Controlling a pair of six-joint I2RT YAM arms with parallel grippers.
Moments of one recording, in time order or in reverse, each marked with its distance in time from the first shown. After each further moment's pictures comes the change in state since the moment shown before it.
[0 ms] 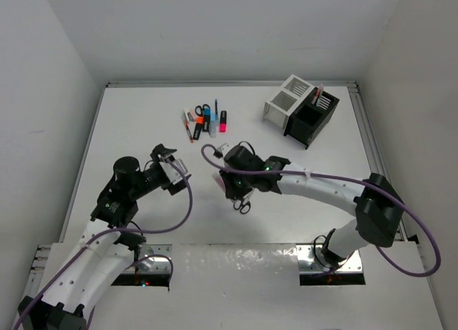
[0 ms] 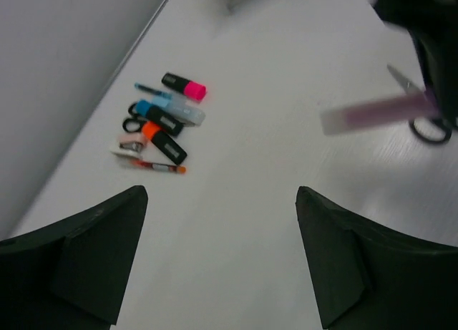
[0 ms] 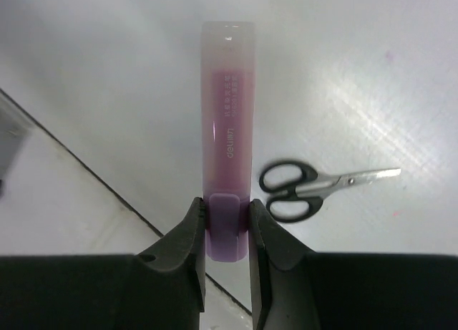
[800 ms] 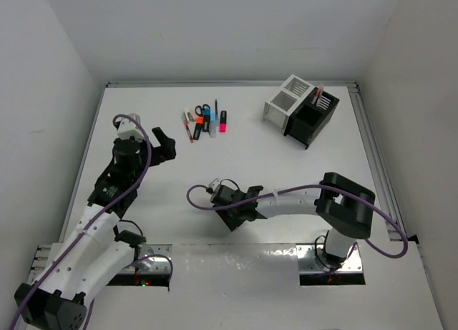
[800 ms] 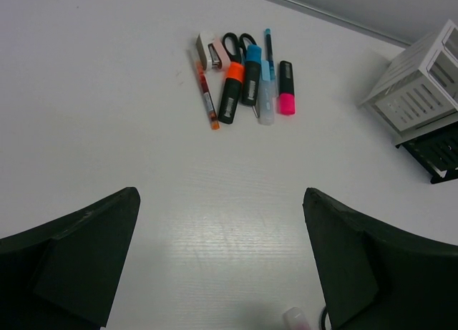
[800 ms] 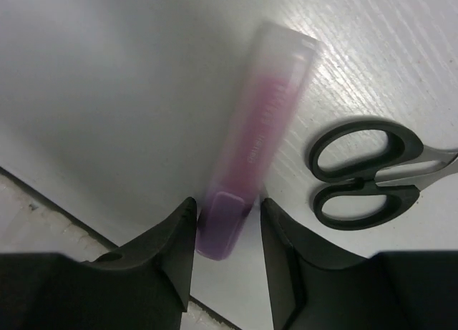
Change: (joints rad) left arm 0.002 0.143 0.198 -0.106 -0.683 -0.999; right arm 0.183 0.180 -0.146 0.146 0.134 0.064
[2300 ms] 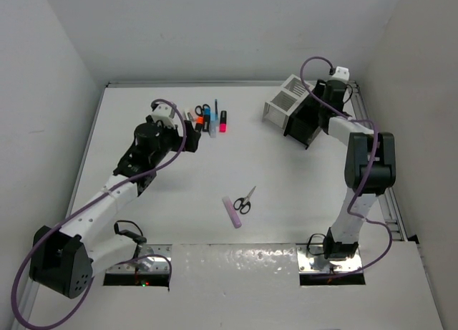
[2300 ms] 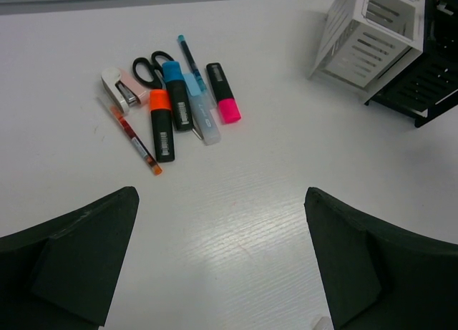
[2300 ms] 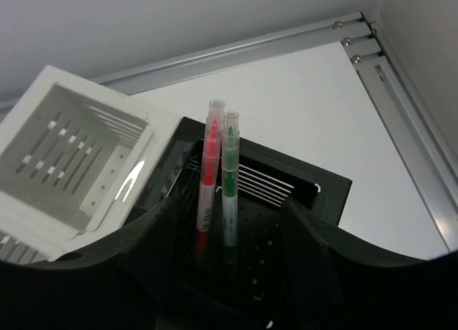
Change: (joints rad) left arm -0.046 0.346 0.021 0.385 0.259 0.241; right arm -1.202 0.233 0.360 0.700 0.101 -0.257
